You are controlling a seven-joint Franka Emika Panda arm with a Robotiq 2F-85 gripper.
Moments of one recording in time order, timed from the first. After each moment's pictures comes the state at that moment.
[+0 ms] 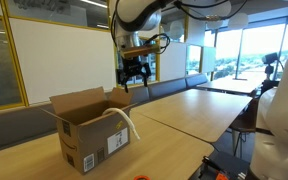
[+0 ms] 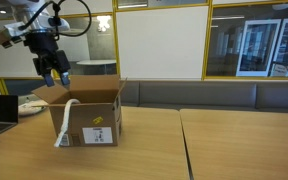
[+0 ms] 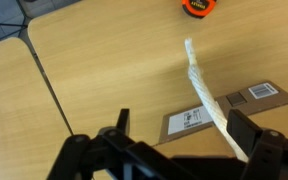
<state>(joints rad) 0.24 -0.22 0.12 -2.11 -0.17 1.82 0.68</state>
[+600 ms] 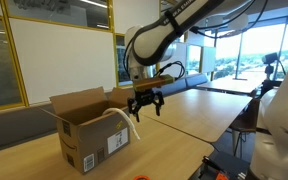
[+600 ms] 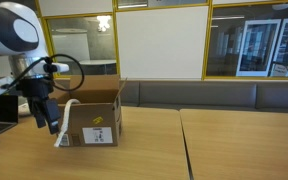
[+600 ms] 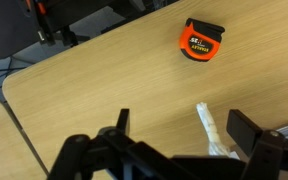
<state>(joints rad) 0.19 -0.30 0.17 -2.48 -0.03 2.08 0.74</state>
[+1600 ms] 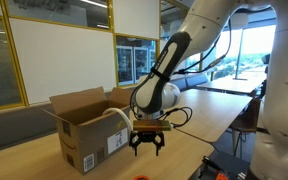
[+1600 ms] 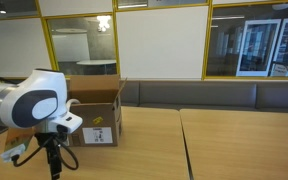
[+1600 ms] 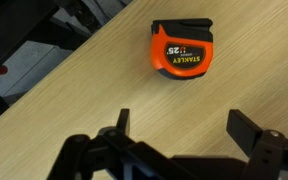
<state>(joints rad) 0.15 0.02 0.18 -2.66 0.26 2.62 0.77</state>
